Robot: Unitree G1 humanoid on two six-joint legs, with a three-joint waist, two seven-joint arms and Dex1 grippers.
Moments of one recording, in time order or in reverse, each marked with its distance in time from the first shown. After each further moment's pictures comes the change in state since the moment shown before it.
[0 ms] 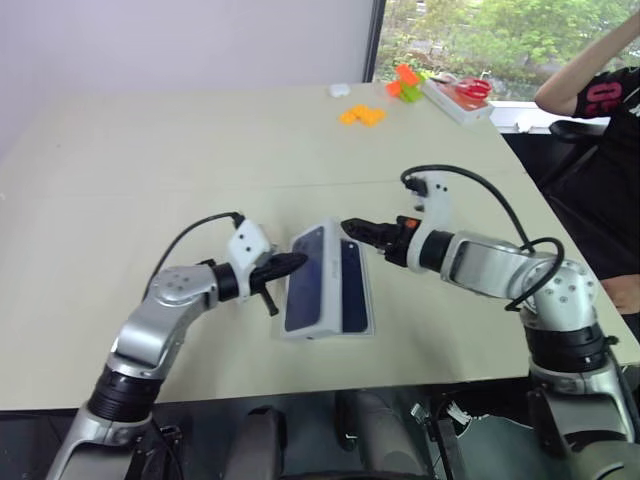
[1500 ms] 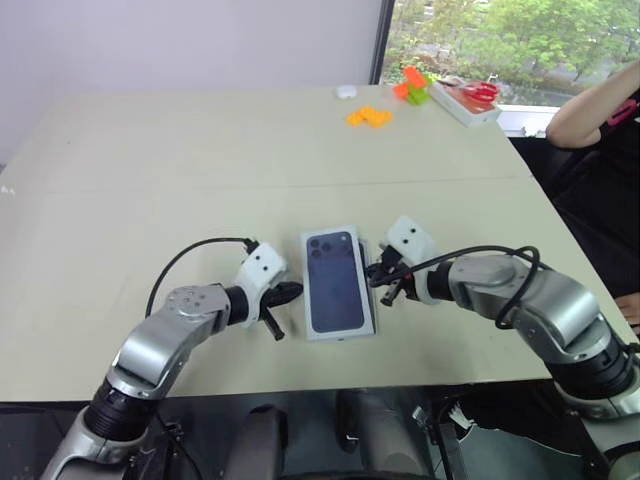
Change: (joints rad) left arm 0.057 0.053 -0.055 -0.147 -0.028 0.343 0.165; right arm 0.055 -0.165 0.243 -0.236 -0.935 0.098 0.791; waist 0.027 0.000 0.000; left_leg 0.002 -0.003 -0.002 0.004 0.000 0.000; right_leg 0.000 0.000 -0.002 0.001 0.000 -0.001
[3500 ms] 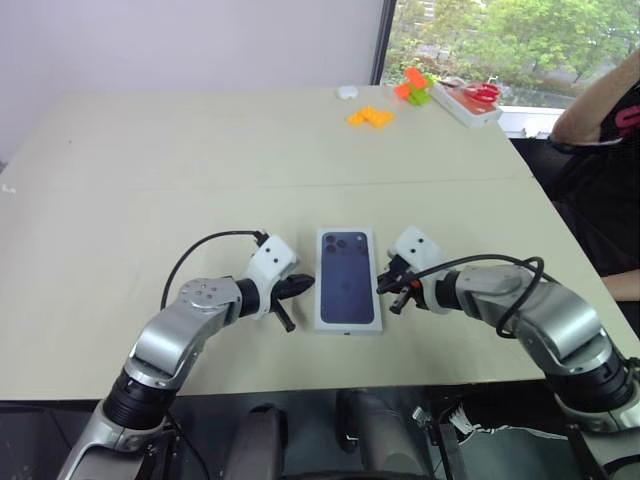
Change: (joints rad) left arm -0.050 -0.058 -0.012 0.040 0.044 -0.005 -0.023; right arm 0.073 0.016 -0.037 -0.016 -0.125 0.034 0.085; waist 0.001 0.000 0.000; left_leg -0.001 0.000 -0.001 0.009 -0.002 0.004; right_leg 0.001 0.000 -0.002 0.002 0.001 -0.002
